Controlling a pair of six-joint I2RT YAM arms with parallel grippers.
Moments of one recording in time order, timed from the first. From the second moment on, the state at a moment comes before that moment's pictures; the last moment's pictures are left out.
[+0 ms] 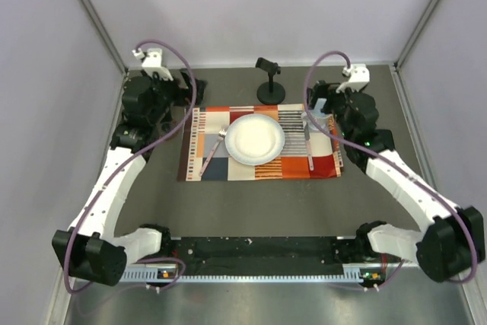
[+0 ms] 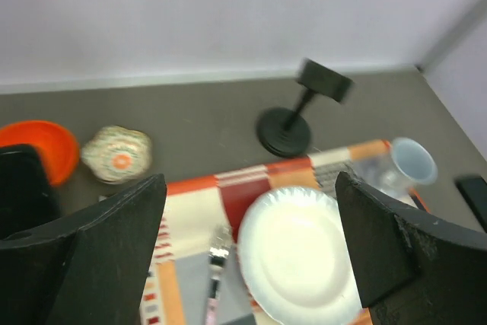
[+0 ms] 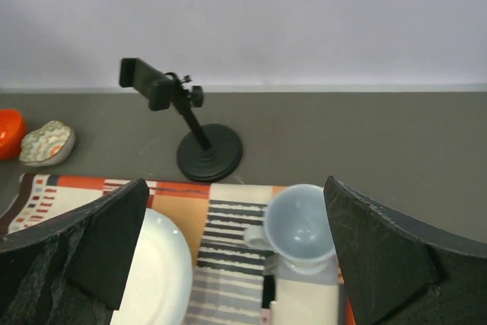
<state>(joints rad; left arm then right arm) -0.15 1.13 1.13 -0.05 0.15 -0.25 0.39 1.09 0.81 0.28 0.24 0.15</state>
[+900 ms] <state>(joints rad) -0.34 1.17 1.08 -0.14 0.33 -0.30 0.31 1.98 1.46 0.28 -0.39 0.41</state>
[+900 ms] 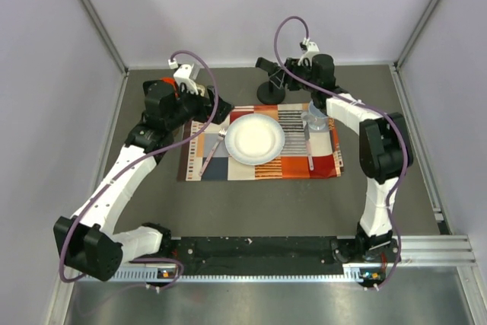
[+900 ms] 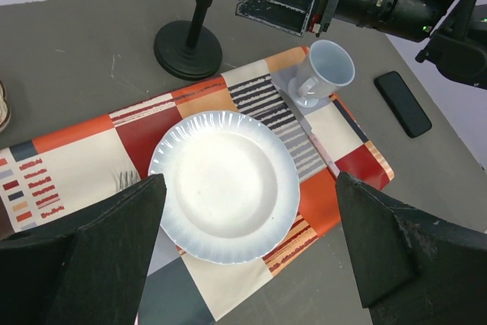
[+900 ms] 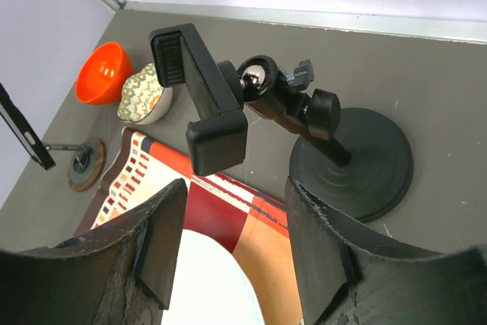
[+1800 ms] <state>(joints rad) -0.34 1.20 1.08 -0.14 0.36 -0.32 0.31 2.07 1.55 0.37 -0.44 0.44</state>
